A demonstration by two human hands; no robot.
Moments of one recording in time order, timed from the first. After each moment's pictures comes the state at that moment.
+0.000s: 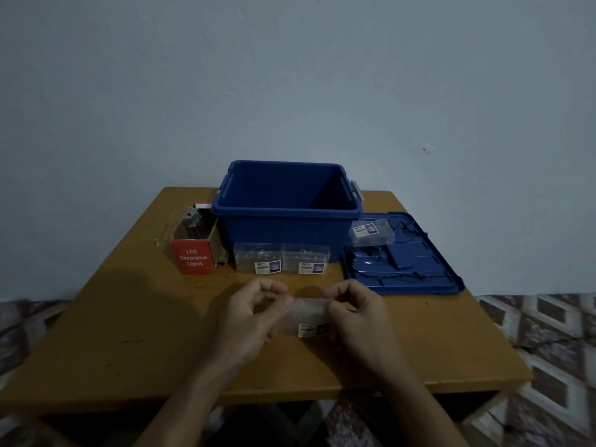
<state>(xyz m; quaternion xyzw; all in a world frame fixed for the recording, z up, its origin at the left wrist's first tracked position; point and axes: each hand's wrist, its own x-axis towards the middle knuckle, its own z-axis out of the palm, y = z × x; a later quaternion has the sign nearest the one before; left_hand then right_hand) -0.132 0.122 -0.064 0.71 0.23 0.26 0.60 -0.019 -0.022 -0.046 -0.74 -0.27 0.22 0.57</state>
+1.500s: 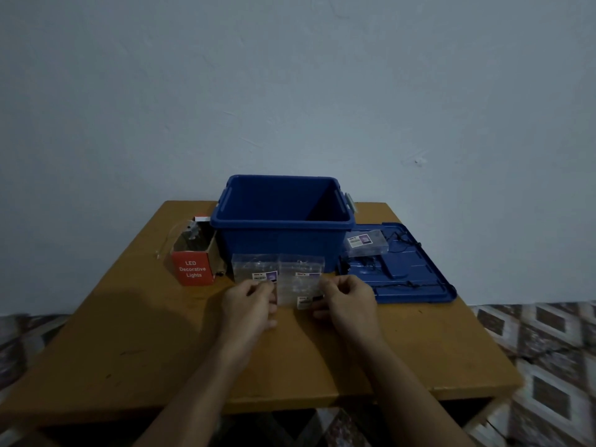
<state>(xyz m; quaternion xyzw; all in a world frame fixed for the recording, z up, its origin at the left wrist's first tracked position) -0.106 0.121 -0.045 0.62 0.38 0.28 0.62 0.007 0.012 -0.055 -0.74 -0.17 0.18 0.62</state>
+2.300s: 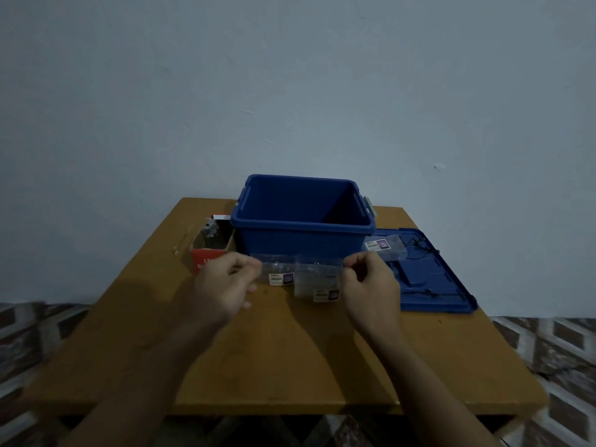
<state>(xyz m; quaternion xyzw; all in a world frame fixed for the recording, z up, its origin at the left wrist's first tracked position) -0.146 0.166 -0.008 0.73 0.35 0.28 0.52 -0.003 0.015 -0.016 -0.79 -0.27 0.01 0.55</state>
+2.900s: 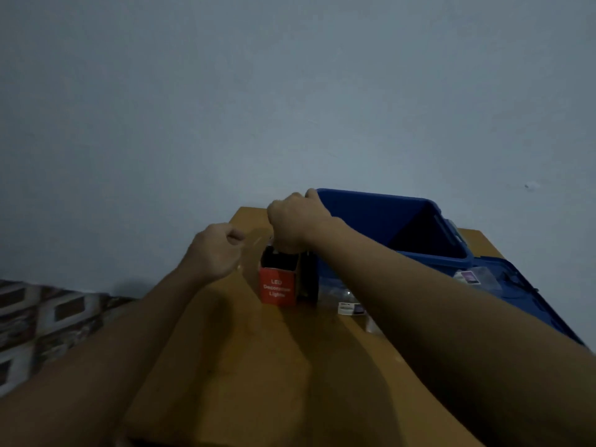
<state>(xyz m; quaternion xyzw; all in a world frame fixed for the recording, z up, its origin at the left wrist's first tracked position) -0.168 0.339 -0.001 0.83 0.41 0.25 0.28 -0.038 0.240 0.076 -0.76 -0.64 -0.10 -0.05</state>
